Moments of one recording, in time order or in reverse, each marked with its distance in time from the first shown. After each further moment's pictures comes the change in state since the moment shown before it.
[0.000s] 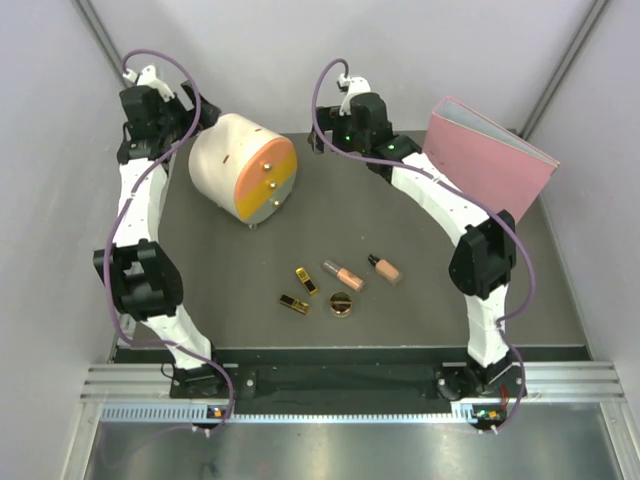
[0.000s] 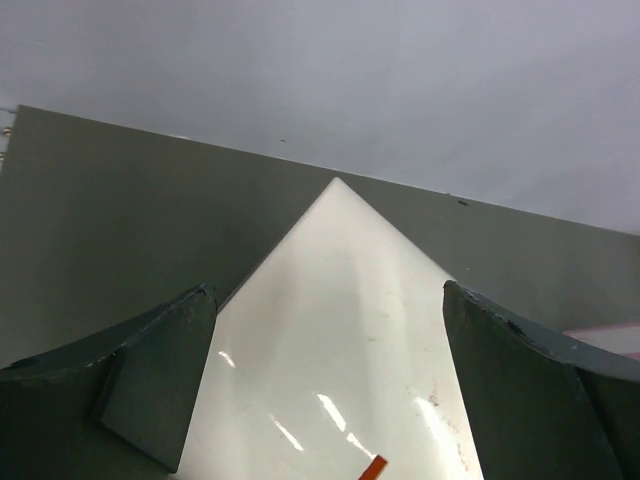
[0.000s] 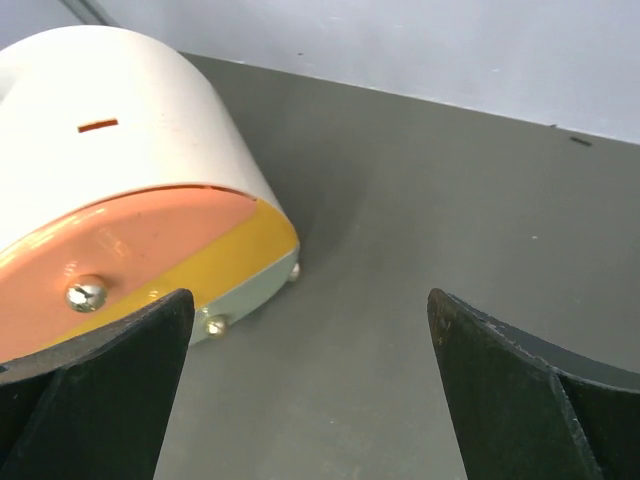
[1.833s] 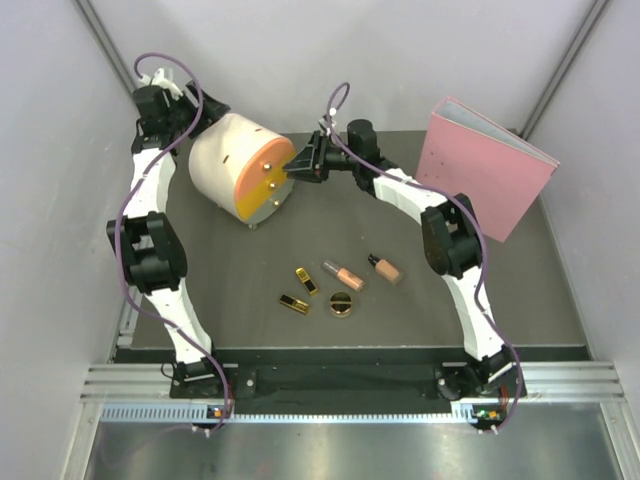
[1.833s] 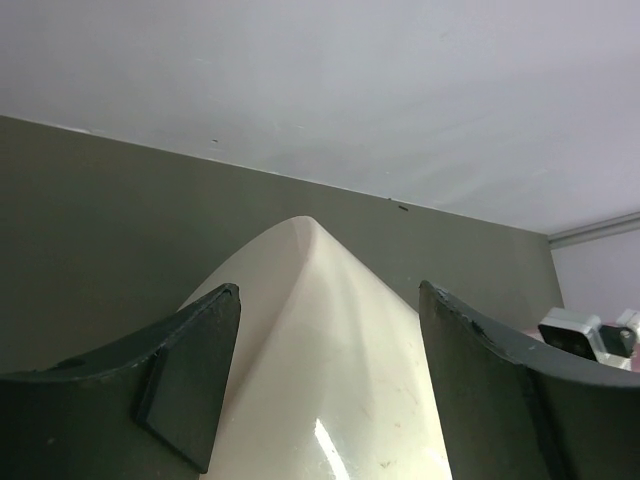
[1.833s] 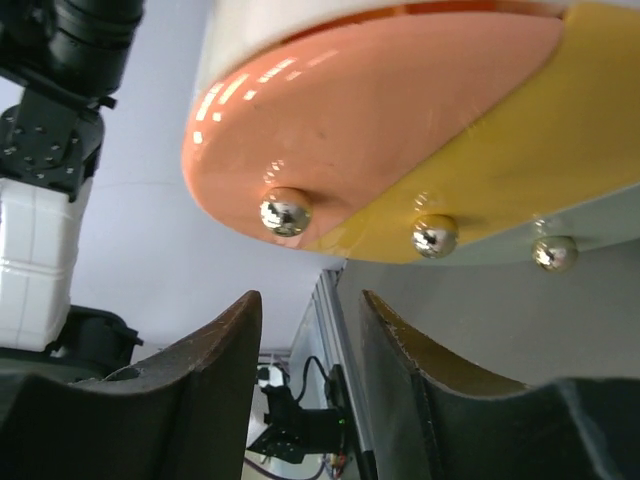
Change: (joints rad) left arm 0.004 0.244 0.124 0.141 0.171 -0.194; right arm -0.059 0.327 -0.016 0.516 -0.888 0.841
